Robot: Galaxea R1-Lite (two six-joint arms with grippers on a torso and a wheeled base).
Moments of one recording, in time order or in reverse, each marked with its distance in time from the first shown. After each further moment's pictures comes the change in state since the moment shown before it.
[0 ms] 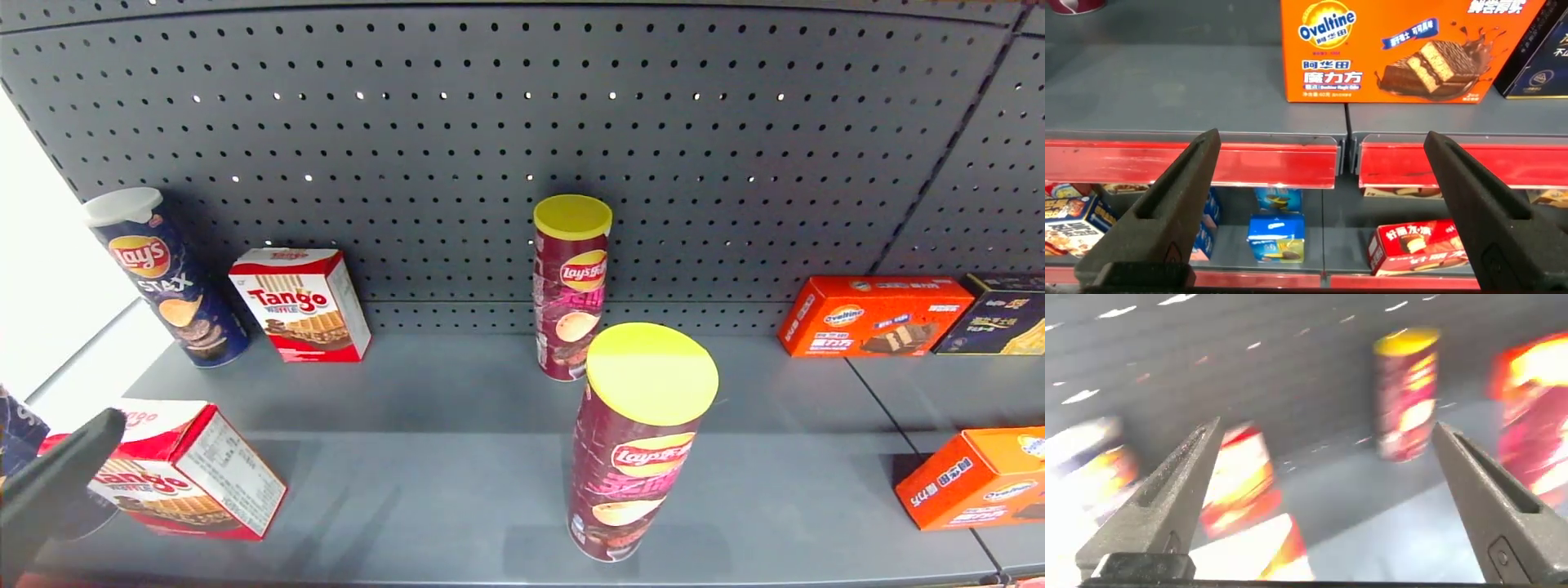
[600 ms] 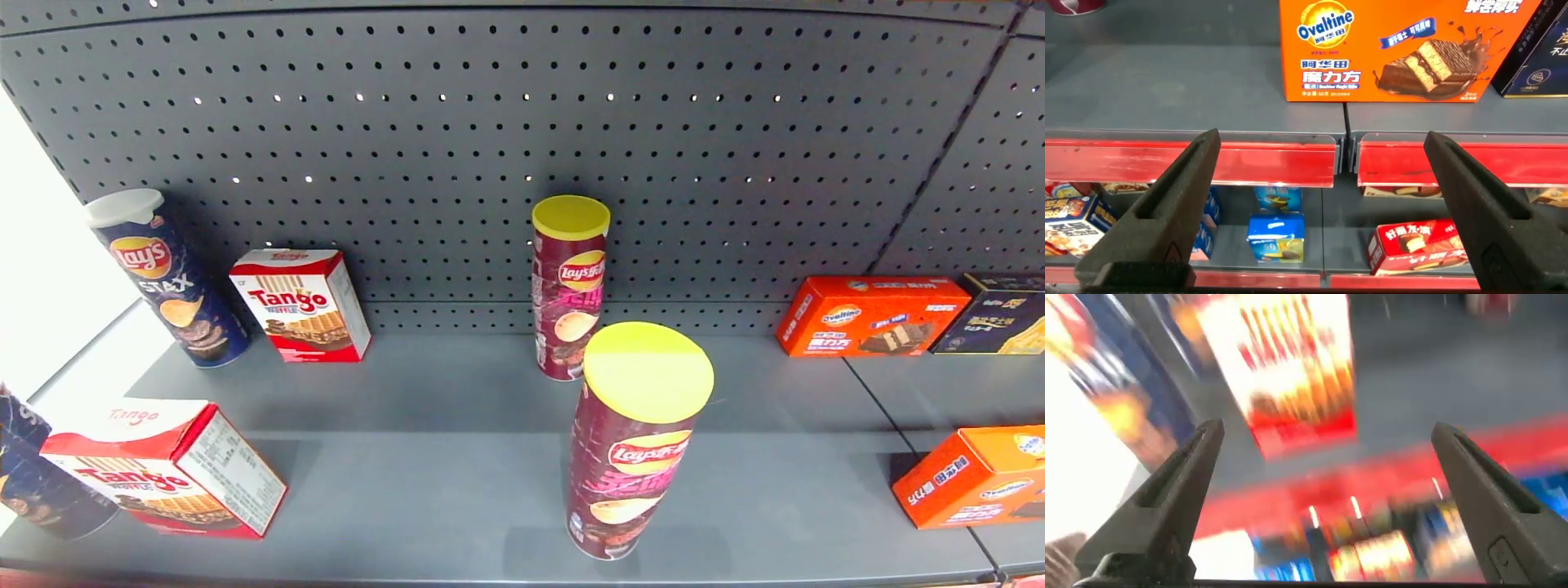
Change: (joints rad) left arm 0.523 -0.608 0.302 0.518 -0.247 -0.080; right arm 0.000 0.000 0.000 0.000 -0.001 0.000
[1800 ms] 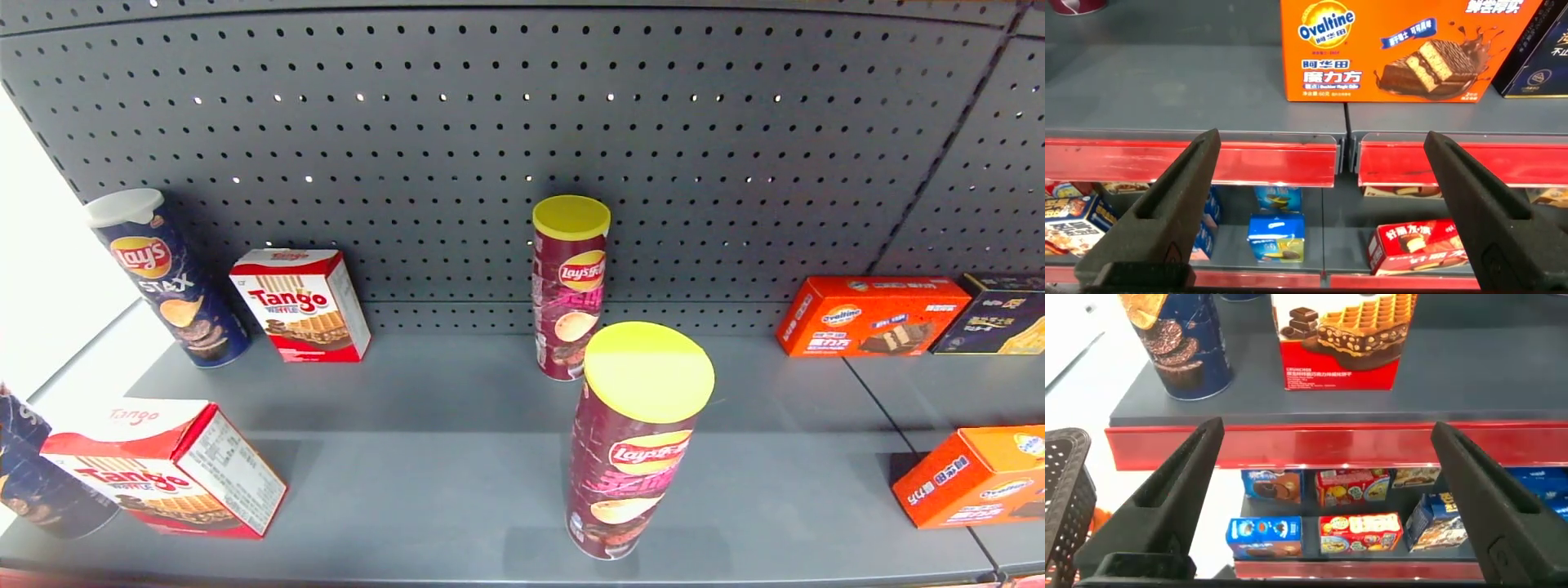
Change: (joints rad) left arm 0.000 -0.077 0.000 0.147 0.166 -0.157; right arm 0.000 0.000 0.000 0.000 0.001 -0.001
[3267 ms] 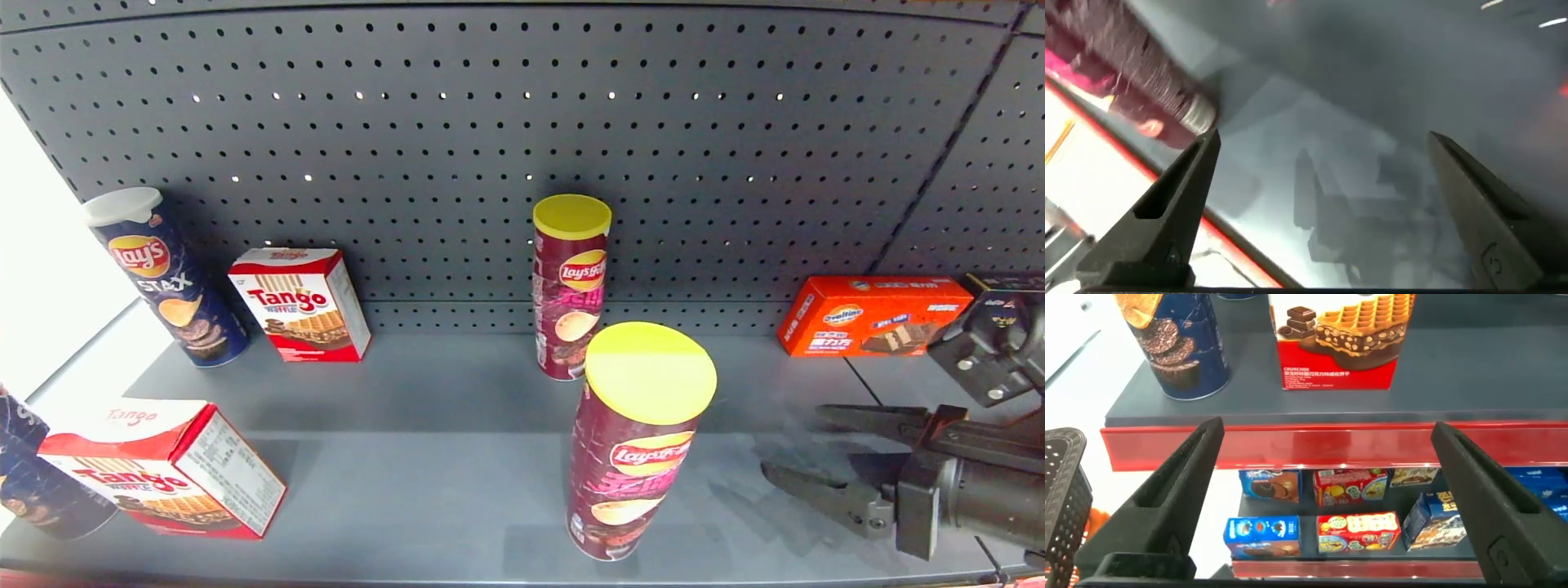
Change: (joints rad) left arm -0.003 0.004 -0.002 0.001 -0.004 -0.006; right arm 0.489 1.199 -0.519 -0.323 0.143 -0.051
